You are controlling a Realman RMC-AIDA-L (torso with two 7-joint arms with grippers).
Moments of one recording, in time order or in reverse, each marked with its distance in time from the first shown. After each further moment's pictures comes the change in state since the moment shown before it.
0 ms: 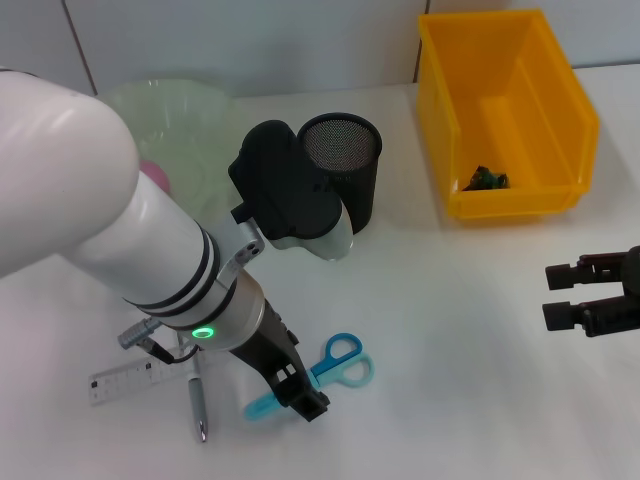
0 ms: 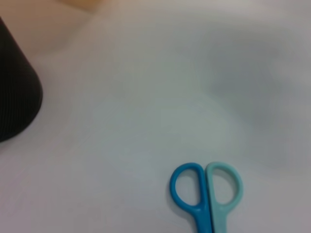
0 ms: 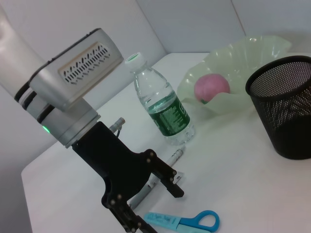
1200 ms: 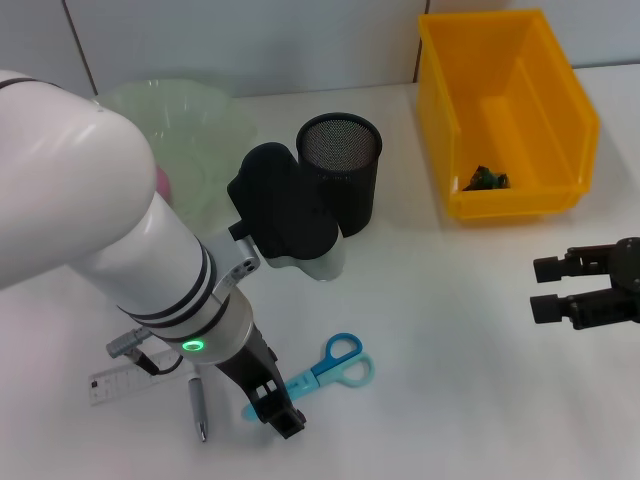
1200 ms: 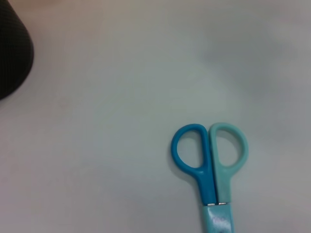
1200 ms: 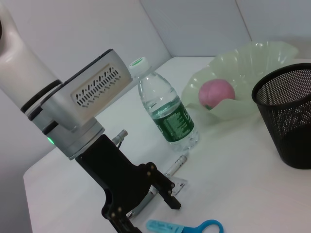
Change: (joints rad) left arm -0.020 0.000 0.028 -0.041 0.030 0.033 -0.010; right arm 0.020 0.011 0.002 0.003 0.000 0.007 -0.002
